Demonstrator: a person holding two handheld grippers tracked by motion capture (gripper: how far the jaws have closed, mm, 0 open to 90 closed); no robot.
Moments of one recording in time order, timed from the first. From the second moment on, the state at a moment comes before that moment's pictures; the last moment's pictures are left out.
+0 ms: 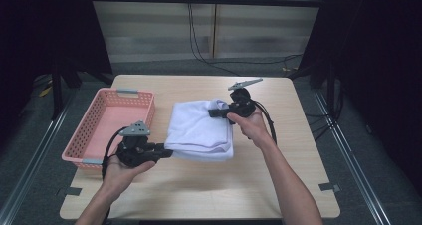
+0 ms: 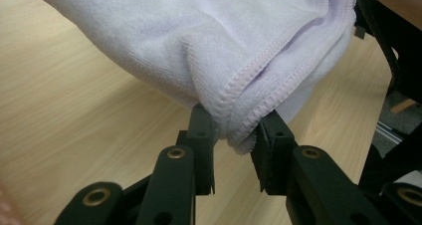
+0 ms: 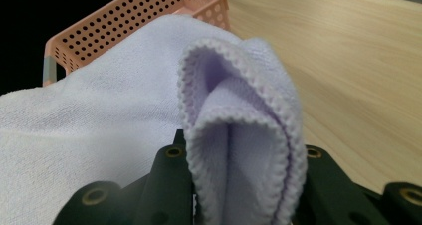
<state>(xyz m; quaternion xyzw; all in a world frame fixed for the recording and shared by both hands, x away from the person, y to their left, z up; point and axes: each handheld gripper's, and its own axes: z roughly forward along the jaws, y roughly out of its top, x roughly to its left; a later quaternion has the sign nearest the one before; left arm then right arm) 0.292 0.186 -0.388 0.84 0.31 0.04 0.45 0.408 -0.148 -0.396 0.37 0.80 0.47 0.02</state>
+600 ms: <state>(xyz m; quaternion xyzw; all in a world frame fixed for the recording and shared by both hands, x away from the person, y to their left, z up) 0.298 0.237 -0.376 0.82 0.34 0.06 0.46 0.432 -0.095 -0.374 0.33 0.81 0.49 0.02</state>
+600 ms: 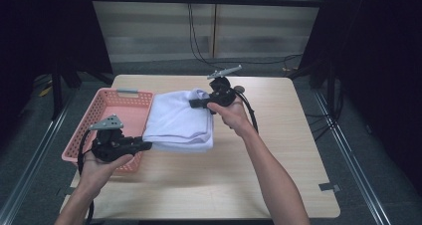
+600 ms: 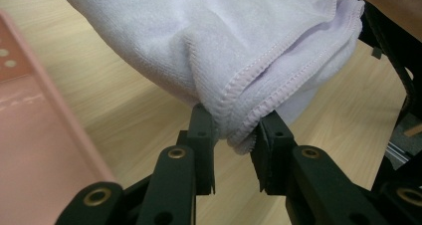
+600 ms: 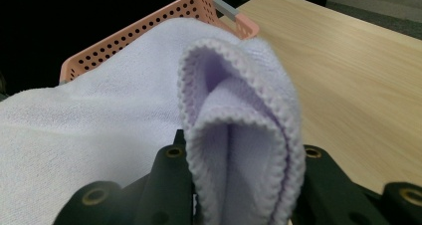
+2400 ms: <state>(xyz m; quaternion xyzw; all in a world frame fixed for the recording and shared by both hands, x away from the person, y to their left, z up) 0.301 0.415 -0.382 0.74 0.48 0.11 0.47 0.468 0.098 -0.373 0.32 0.81 0.49 0.00</state>
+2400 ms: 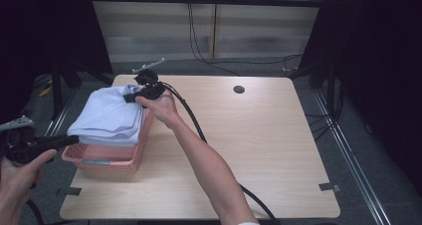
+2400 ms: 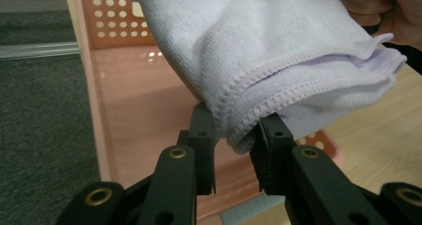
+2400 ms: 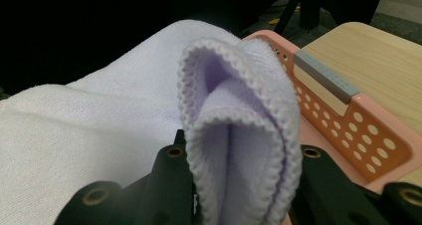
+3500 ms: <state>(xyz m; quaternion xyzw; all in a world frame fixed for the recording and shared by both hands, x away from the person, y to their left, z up) 0.316 0.423 -0.417 0.75 0.52 0.10 0.41 0.481 0.127 -0.430 0.34 0.82 0.46 -0.01</state>
